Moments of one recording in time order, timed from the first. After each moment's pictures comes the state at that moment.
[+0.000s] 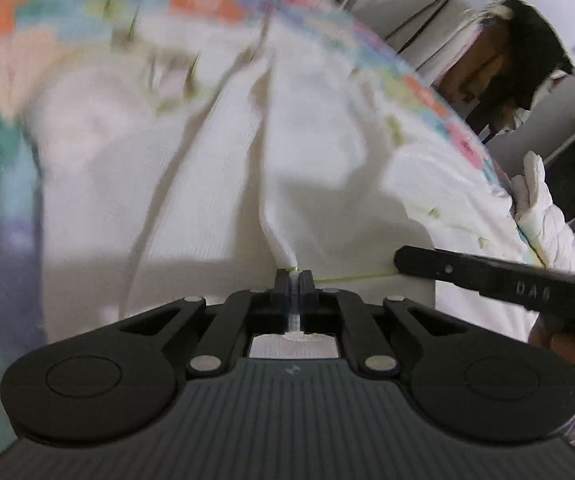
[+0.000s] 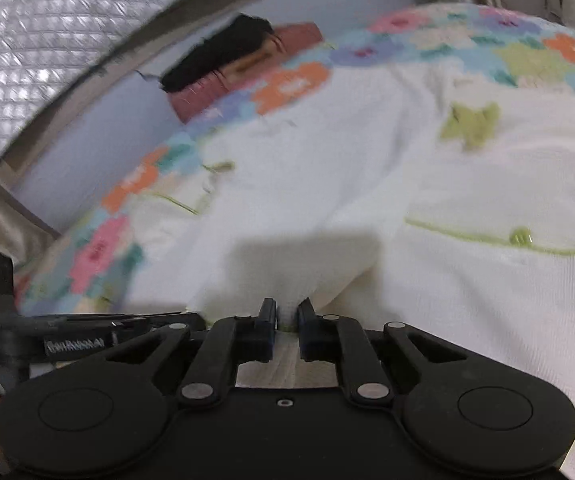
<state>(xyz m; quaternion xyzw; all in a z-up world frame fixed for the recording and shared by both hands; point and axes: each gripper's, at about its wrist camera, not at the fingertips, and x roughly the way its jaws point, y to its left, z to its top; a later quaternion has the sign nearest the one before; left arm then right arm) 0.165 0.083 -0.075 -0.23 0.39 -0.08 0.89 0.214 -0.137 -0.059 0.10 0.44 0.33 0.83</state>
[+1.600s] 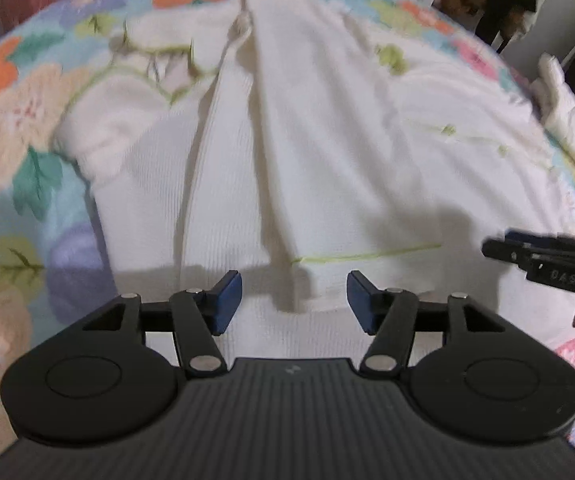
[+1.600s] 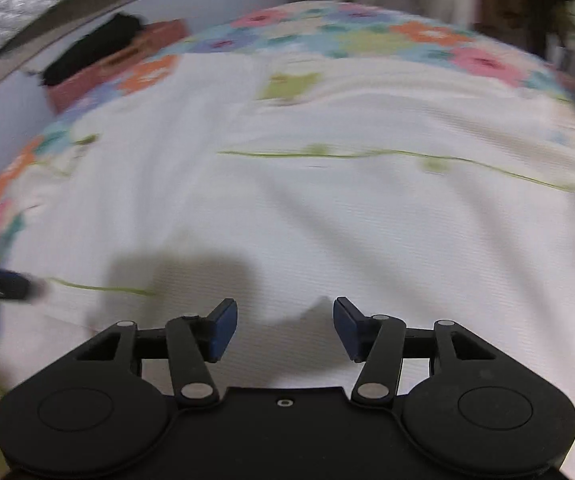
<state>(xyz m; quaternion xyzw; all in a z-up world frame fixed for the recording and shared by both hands) 0.152 0.082 -0.049 -0.12 0.48 -0.10 0.86 0.142 -0.217 -0.078 0.02 0.46 0.10 0.88</state>
